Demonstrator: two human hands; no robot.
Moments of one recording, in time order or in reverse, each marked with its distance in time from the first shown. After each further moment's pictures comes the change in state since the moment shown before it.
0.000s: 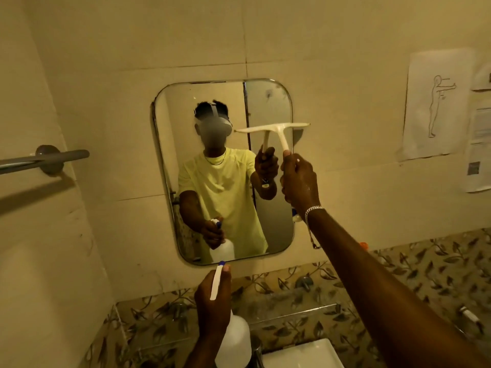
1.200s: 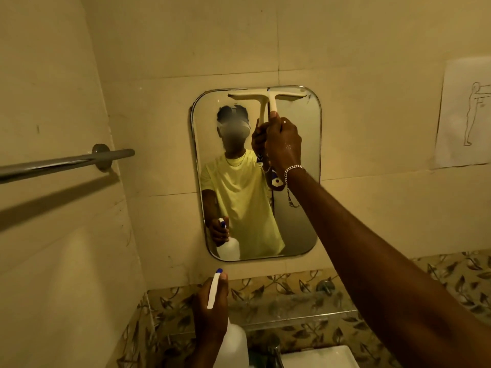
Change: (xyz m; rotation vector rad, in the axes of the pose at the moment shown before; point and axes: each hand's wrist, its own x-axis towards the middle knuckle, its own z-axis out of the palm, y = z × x) left_hand -0.001 -0.007 -0.062 -0.008 0.100 -0.155; right_hand 0.030 -0.100 0.085 0.135 -0.046 -0.013
